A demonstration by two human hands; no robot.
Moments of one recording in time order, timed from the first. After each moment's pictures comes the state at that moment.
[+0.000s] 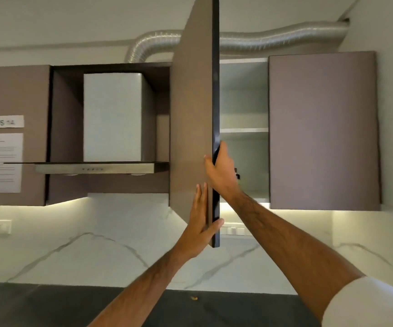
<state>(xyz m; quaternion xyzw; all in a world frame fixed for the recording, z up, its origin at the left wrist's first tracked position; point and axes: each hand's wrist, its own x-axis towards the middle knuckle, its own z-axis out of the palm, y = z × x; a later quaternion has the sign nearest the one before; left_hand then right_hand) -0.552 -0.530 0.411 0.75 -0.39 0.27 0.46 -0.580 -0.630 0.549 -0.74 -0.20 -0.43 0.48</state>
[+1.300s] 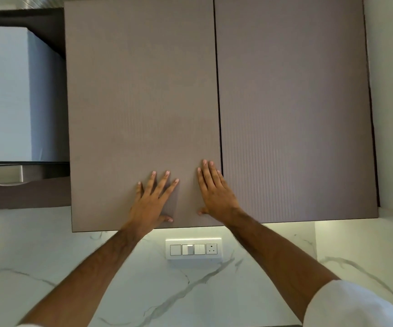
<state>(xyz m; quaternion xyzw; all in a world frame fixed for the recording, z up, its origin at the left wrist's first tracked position) -0.237 -0.685 0.459 0.88 -0.21 0.42 -0.11 -0.278 -0.927 0.470 -0.89 -0.08 -0.42 -0.16</state>
